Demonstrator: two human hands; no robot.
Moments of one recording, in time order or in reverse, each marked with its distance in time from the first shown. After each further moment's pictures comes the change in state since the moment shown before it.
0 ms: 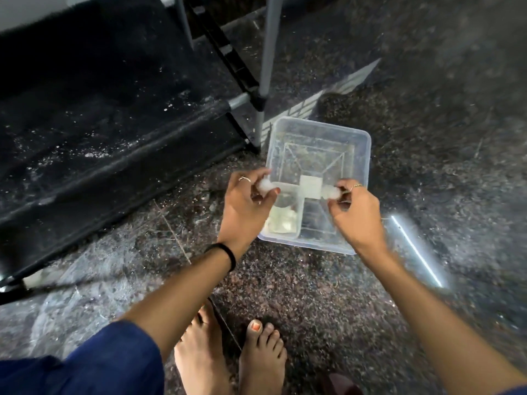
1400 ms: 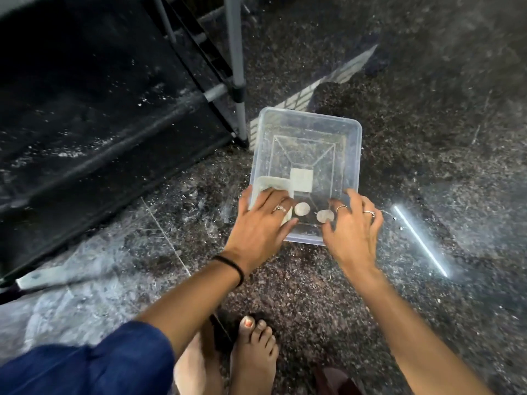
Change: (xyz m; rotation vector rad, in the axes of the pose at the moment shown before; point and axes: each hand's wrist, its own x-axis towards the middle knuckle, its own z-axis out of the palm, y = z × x) left_hand -0.029 -0.008 0.033 0.822 -0.232 0.536; right_hand -0.035 0.032 0.011 -0.581 -0.015 0.015
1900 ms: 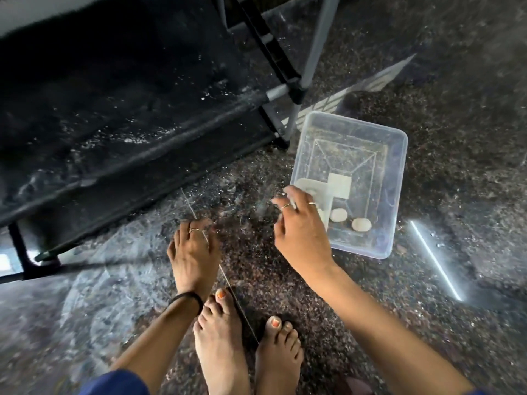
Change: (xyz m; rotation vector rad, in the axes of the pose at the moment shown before) left_hand -0.118 -0.093 -0.002 -0.136 0.168 -0.892; right_hand -0.021 -0.132 0.001 0.244 -0.057 -0.434
